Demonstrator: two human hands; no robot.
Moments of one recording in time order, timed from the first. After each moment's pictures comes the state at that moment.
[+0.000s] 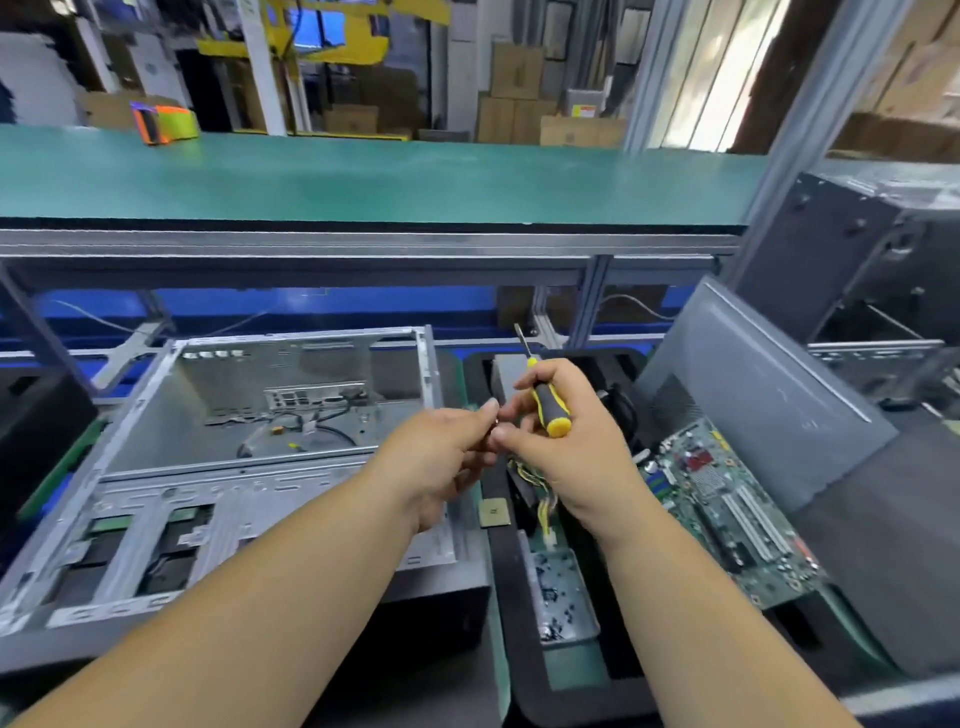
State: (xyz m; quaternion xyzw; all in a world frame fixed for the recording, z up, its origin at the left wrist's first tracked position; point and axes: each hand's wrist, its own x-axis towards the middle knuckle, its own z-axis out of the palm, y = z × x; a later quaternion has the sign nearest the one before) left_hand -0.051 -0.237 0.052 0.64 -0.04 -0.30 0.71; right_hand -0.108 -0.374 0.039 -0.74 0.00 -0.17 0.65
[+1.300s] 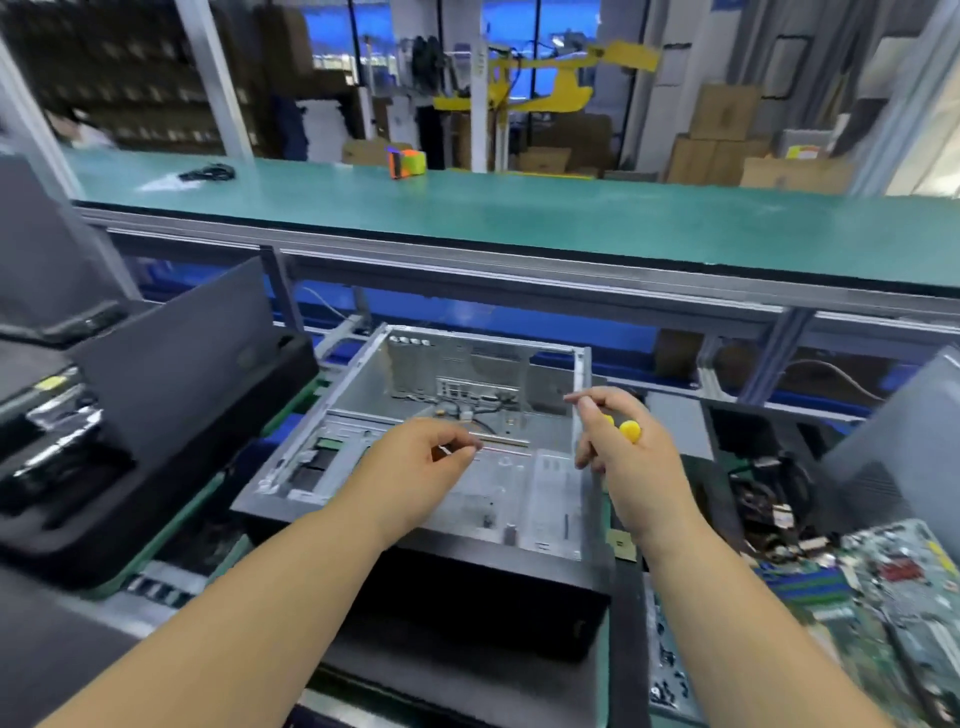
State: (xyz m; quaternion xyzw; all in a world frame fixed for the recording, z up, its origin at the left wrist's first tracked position) left_hand -0.075 -0.094 0.041 0.91 -0.07 0.02 0.42; right_hand -0.084 -0.316 0.042 -0.77 -0.02 -0.12 0.63
